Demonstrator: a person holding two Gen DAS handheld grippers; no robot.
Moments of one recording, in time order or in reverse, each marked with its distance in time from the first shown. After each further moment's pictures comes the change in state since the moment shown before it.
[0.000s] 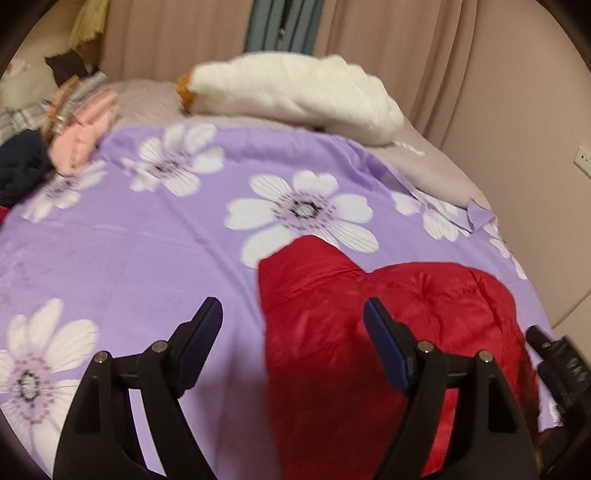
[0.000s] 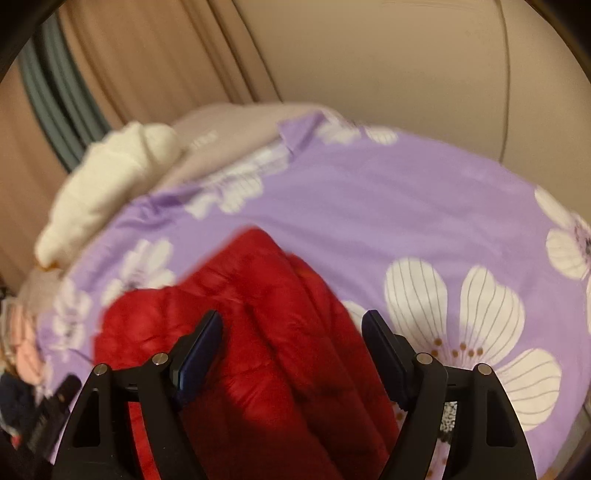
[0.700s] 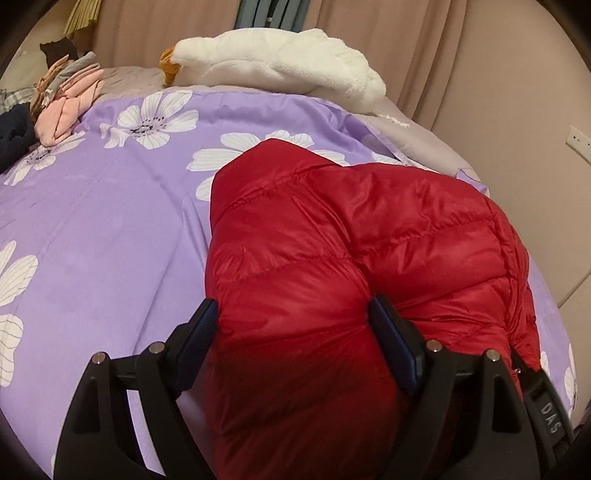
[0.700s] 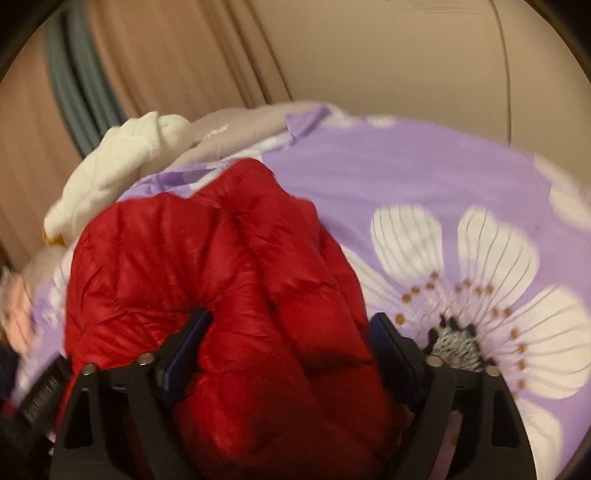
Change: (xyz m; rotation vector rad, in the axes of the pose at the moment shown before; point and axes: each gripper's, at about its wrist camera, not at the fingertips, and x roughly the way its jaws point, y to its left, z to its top) left arm 0.047 -0.038 -0.070 -0.015 0.022 -0.055; right arm 0.049 -0.047 -0.064 0.047 0.015 0.088
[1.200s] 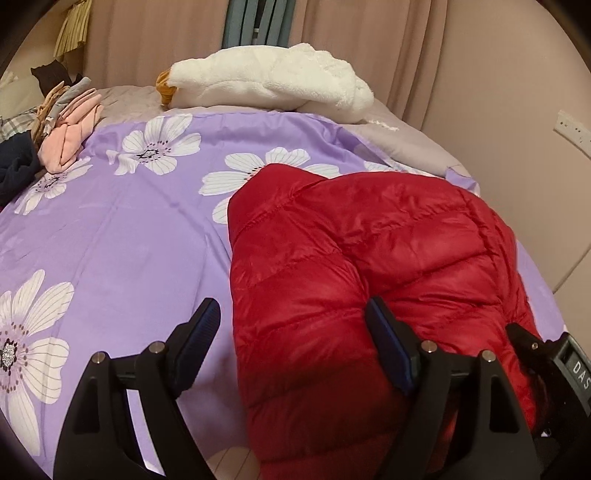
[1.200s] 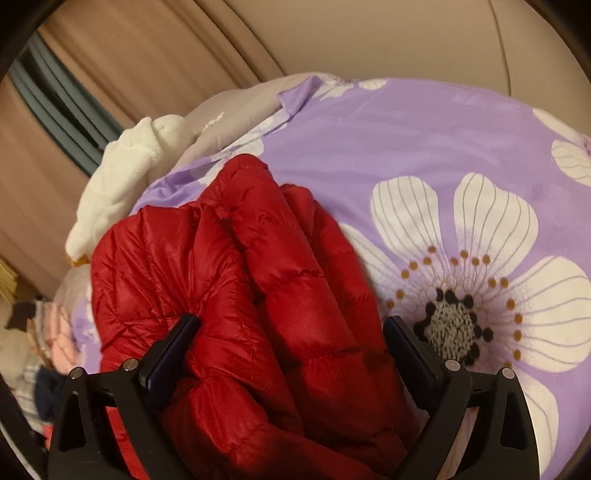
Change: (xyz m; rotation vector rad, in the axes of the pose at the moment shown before) left arm -0.051 0.009 0.008 0.079 -0.006 -0.009; right arm -0.030 0.001 0.017 0.079 0.121 0.074
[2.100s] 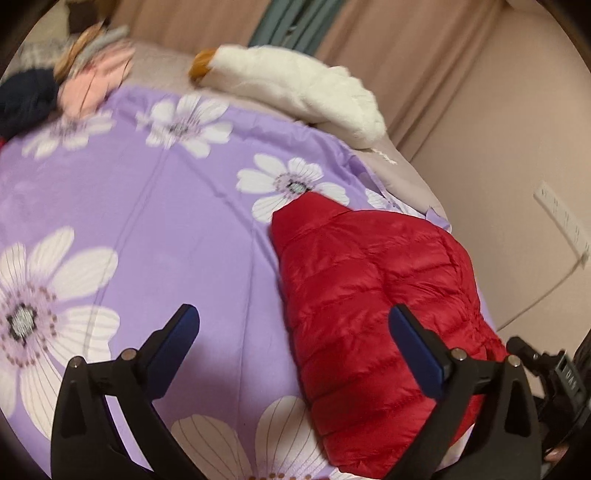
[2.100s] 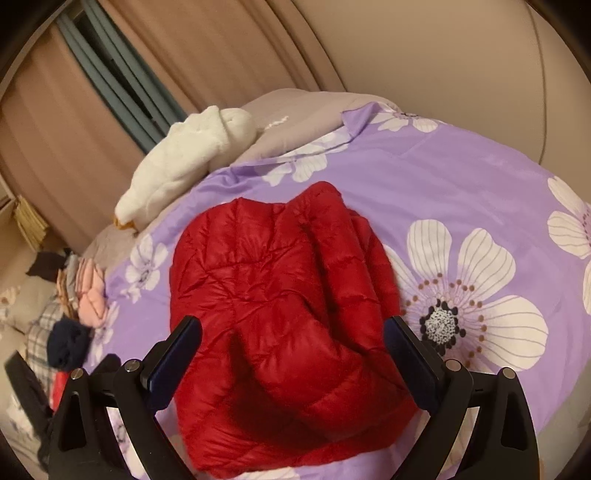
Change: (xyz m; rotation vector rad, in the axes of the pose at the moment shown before) left arm -0.053 0.093 0.010 -0.242 0.054 -0.165; right arm -0.061 0.031 0.006 -0.165 0.013 0.082
